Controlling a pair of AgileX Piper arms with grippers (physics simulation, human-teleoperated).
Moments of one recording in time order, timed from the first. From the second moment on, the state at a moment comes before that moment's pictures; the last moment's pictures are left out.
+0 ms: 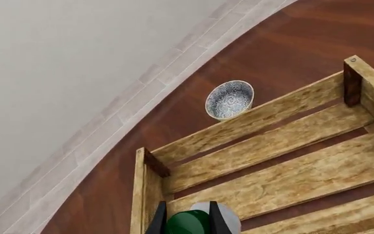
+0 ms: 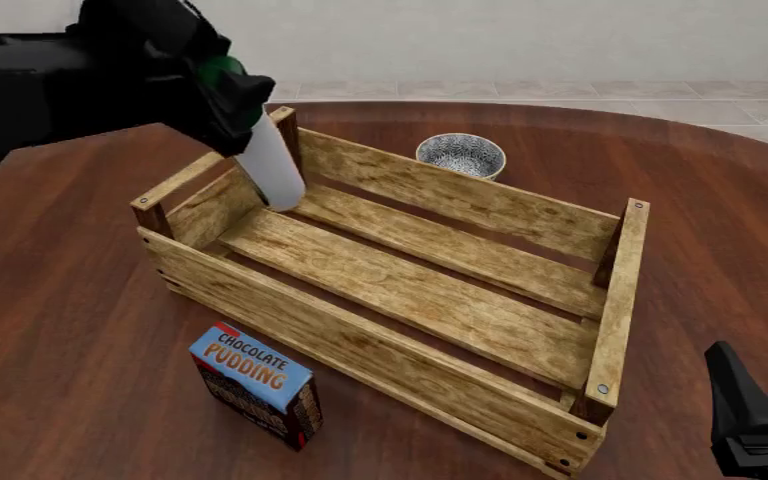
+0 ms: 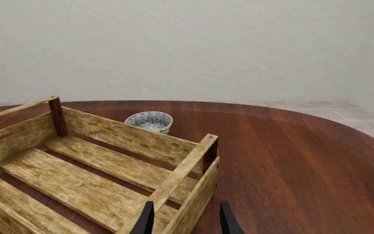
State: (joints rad) left arm -0.46 1.24 -1.21 0.34 0.51; right arm 0.00 0.01 0.00 -0.01 0.00
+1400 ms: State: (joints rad) left arm -0.43 1.50 -1.02 0.02 0.62; right arm 0.00 0.01 0.00 -0.01 0.00
